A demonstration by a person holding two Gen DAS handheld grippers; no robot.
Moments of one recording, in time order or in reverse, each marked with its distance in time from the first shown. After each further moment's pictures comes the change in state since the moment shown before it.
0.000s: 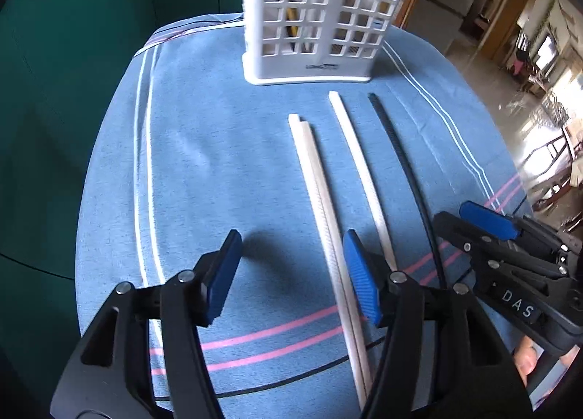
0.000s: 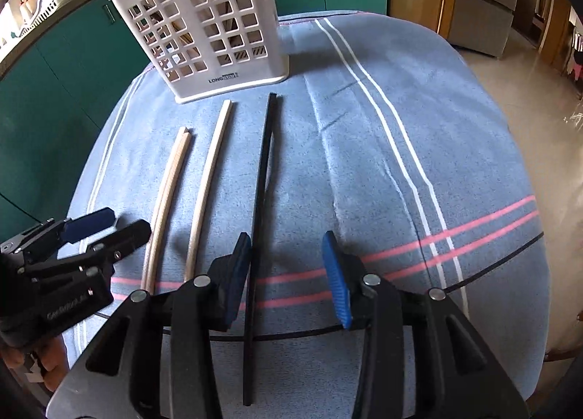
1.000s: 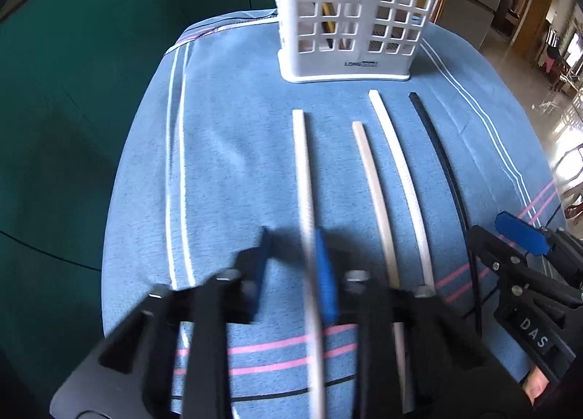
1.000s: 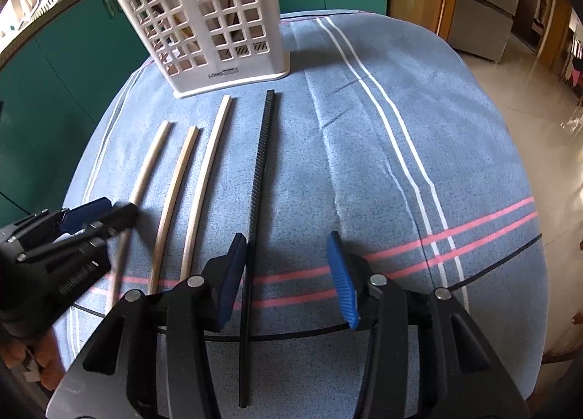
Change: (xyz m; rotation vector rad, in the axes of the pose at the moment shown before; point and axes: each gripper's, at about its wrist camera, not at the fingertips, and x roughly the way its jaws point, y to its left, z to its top) left arm 0.006 0.009 0.003 -0.049 0.016 0.132; right arm 0.005 0.004 0.000 -0.029 0.017 0.012
